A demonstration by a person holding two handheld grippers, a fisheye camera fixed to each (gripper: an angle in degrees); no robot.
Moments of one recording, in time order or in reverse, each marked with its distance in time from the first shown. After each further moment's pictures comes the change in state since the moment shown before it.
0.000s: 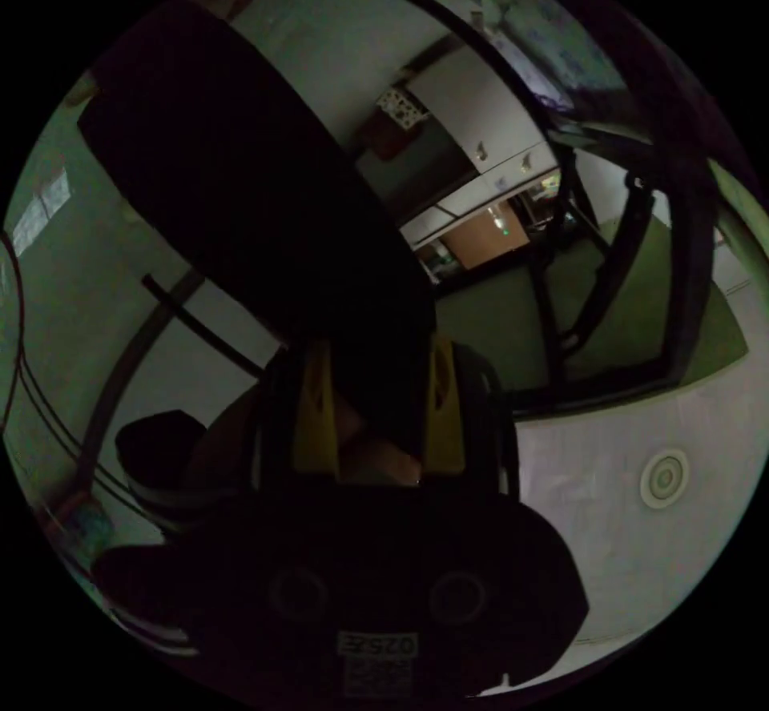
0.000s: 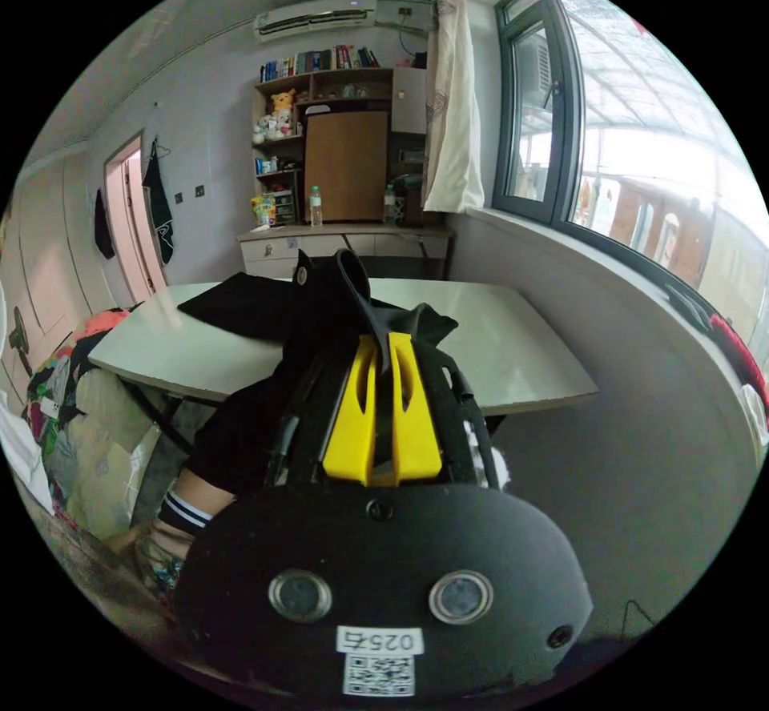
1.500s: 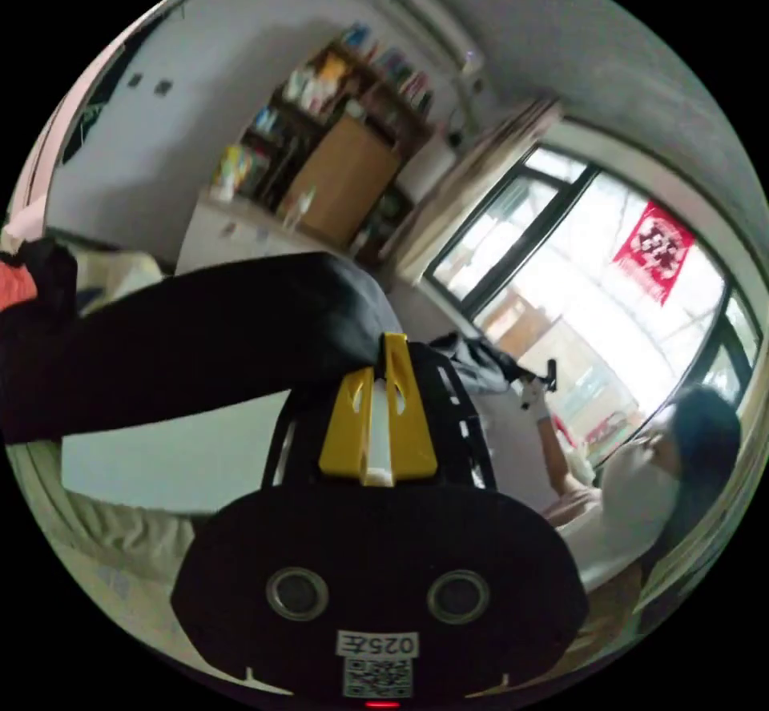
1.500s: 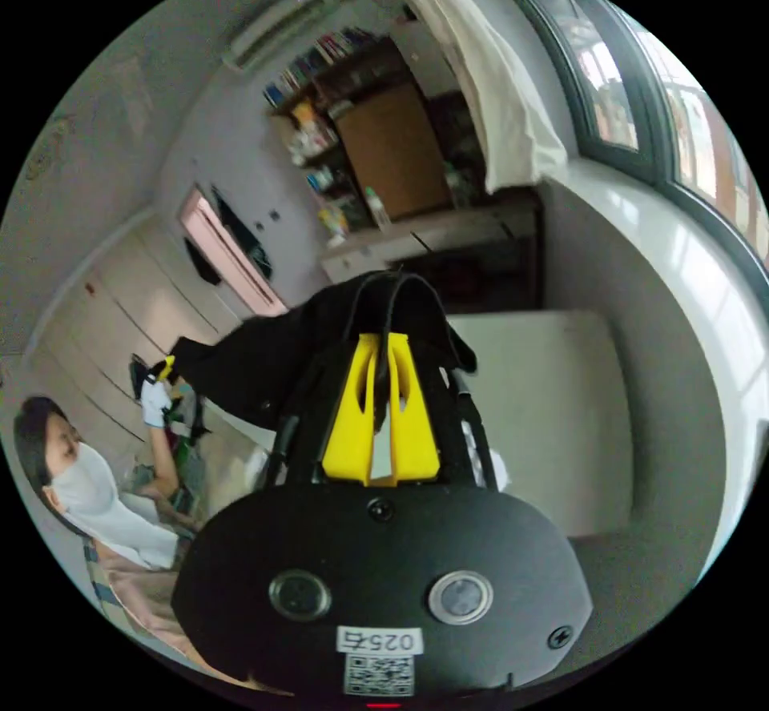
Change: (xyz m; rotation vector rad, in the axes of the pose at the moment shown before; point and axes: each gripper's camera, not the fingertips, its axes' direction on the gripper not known) left arm 0.234 0.334 0.409 -0.176 -1.004 1.296; right arm 0.271 -0.185 0.090 -0.331 -0.416 0.099
